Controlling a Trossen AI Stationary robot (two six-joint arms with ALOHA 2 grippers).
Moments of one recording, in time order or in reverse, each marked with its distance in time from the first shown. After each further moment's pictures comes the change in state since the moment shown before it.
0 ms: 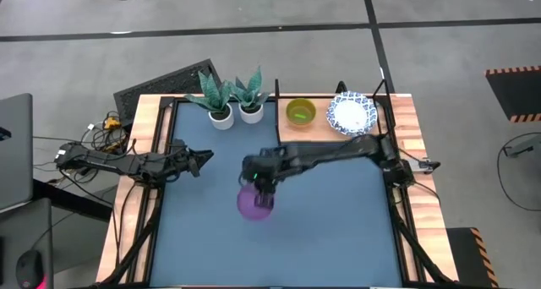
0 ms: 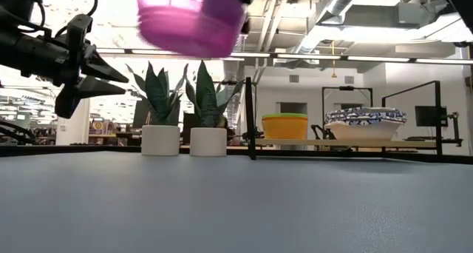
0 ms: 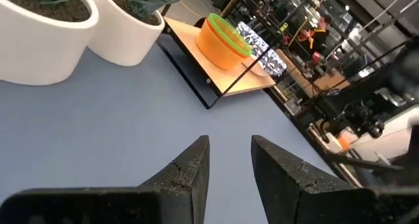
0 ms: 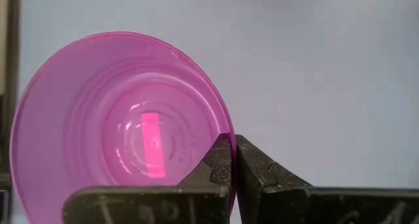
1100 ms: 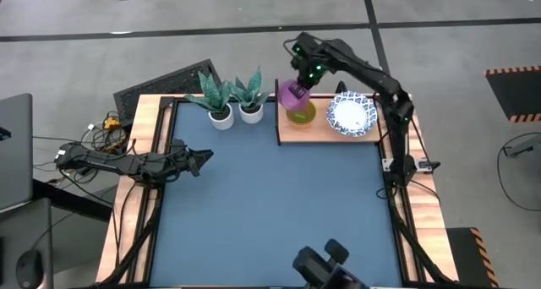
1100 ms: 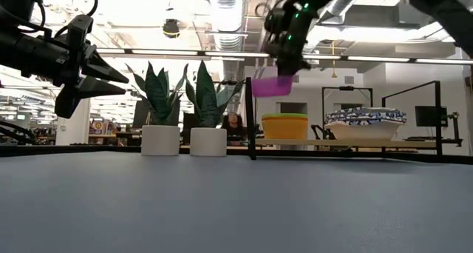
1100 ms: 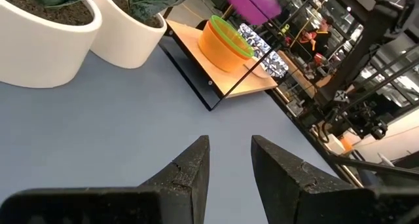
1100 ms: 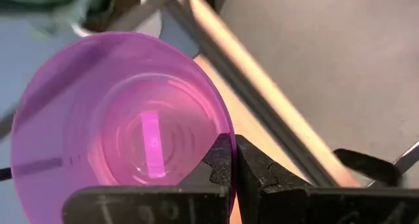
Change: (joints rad) left arm 0.000 0.000 0.000 0.000 -0.010 0.003; right arm -0.833 -0.112 -0.001 -0.214 -0.029 -0.223
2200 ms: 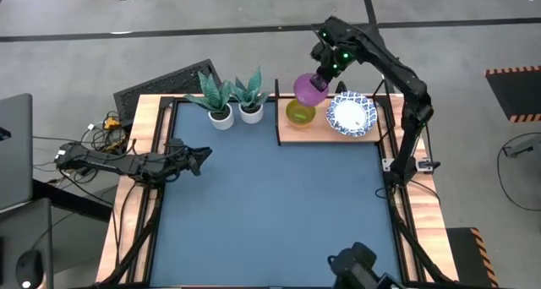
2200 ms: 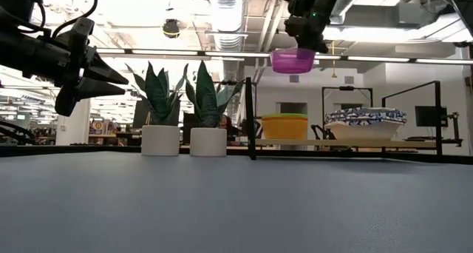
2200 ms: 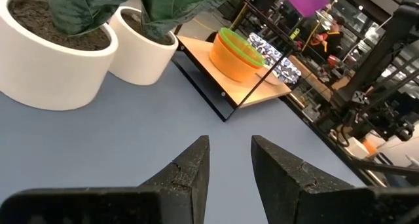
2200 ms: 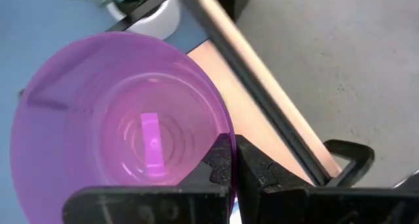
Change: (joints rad) left arm 0.000 0.000 0.000 0.000 -0.061 0.081; right arm -0.099 -0.162 0.001 -0.128 -0.137 -0.146
